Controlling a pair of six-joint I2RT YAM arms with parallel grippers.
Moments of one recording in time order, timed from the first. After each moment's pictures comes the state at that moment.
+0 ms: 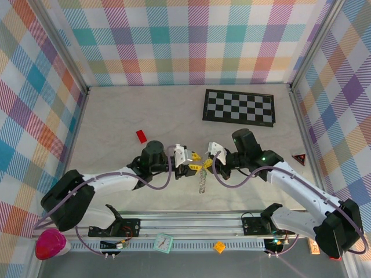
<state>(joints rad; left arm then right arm) -0.76 1.35 0.57 0.52 0.65 0.25 0.62 1.06 0.79 -0.51 -0.65 -0.49</state>
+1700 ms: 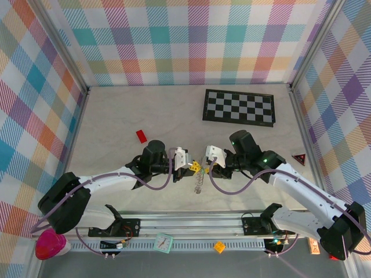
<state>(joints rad) -0.76 1.33 0.57 0.43 0.72 0.29 0.69 1.02 0.83 -0.60 -0.49 -0.55</state>
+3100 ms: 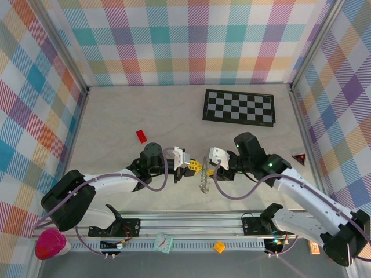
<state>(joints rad) -0.76 1.37 0.51 0.68 0.77 0.15 0.68 0.93 0.79 -0.59 -0.49 -0.55</state>
